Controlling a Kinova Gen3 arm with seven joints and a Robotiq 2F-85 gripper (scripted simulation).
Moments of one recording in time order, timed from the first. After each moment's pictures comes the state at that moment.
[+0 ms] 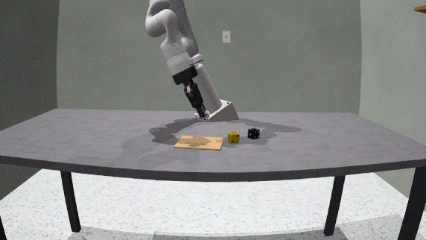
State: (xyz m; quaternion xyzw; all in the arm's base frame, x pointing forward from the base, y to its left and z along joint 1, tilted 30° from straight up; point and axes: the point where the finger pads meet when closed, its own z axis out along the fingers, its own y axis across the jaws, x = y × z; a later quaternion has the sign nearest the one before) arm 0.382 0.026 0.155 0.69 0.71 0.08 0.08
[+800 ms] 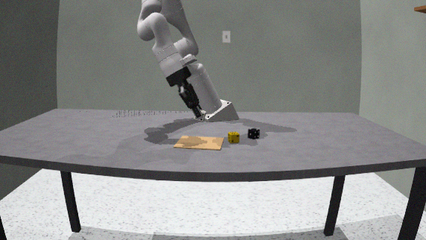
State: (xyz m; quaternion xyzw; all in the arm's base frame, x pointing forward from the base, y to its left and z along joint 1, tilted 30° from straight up) arm 0.387 0.017 0.162 0.69 0.71 0.12 0.07
